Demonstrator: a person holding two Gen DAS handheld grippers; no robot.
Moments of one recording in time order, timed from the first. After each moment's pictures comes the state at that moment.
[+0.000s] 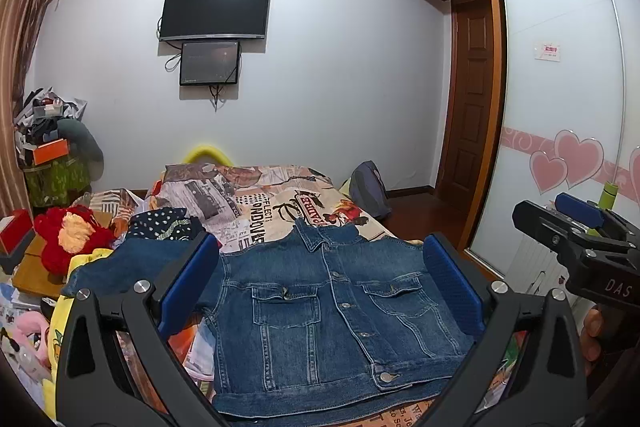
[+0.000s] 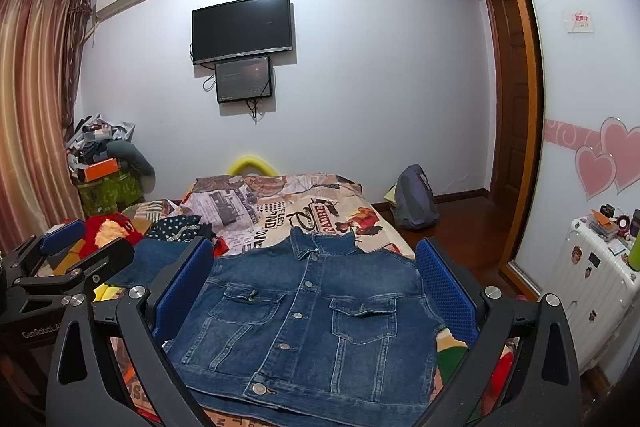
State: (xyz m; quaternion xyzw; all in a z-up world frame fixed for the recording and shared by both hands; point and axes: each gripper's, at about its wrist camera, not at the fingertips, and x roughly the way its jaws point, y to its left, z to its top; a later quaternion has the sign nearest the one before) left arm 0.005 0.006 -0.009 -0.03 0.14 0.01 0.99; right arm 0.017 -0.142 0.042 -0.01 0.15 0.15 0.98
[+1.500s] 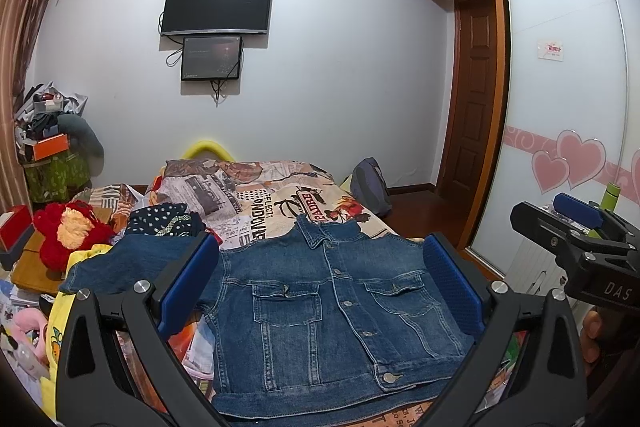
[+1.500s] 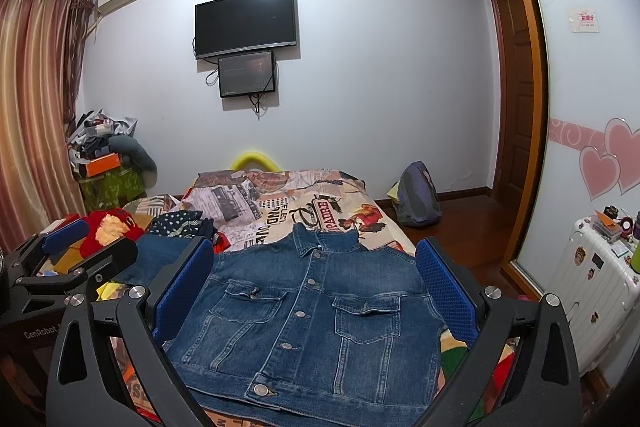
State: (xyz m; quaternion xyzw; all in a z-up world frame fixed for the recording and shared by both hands) left arm 0.008 0.008 -0.011 -0.04 0.15 0.01 0.99; right arm 0.017 -0.138 0.037 -0.01 0.16 0.16 0.97
